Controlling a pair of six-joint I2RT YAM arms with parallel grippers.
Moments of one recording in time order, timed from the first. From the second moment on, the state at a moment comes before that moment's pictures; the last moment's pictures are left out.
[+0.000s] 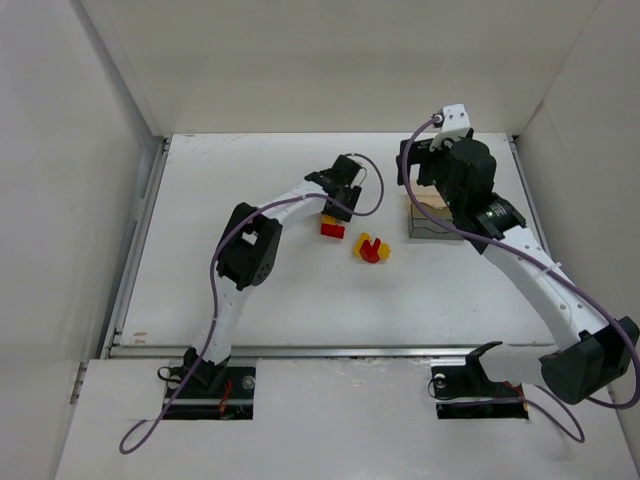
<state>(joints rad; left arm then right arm) -0.64 2.29 1.86 -0.57 -0.23 -0.18 0.44 1.25 1.25 -0.15 0.24 0.02</state>
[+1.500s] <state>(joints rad) -0.53 1.61 1.61 -0.49 1.05 0.61 0.26 1.22 1.36 -0.35 -0.92 -0.07</state>
